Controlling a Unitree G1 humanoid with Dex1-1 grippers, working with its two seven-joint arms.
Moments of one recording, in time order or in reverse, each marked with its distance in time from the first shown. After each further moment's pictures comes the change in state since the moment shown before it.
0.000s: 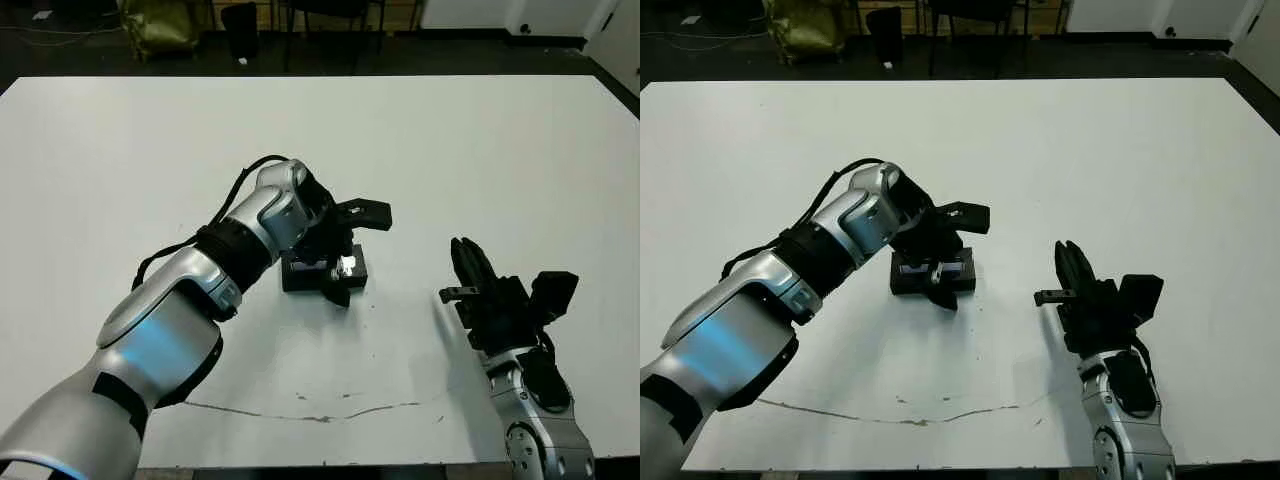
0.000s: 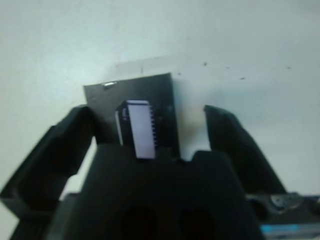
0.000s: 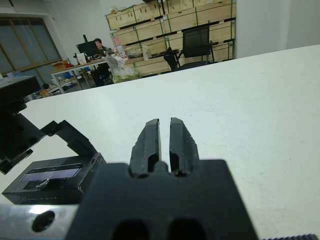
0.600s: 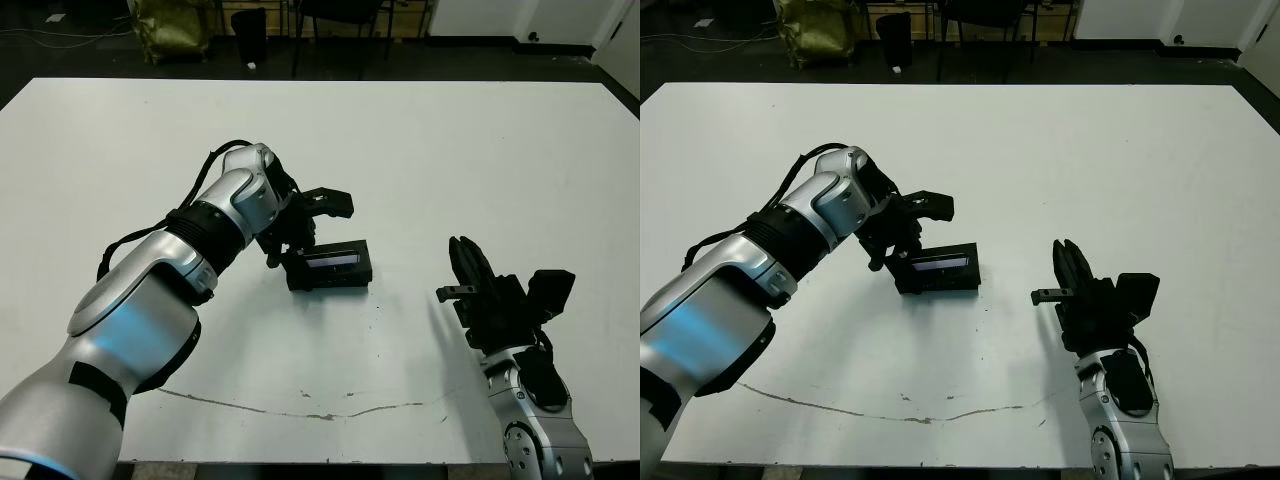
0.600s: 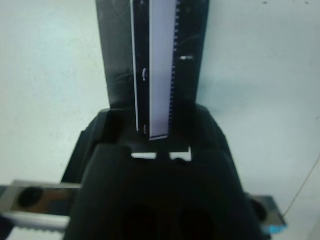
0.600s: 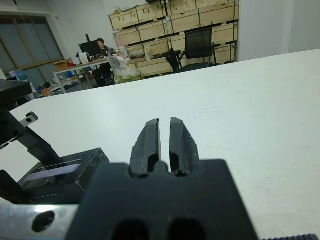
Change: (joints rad) left arm -0.060 0.074 -0.026 0.100 0.027 0.028 -0.085; right arm -0.001 -0.003 0.008 -0.011 -0.009 0.009 -0.019
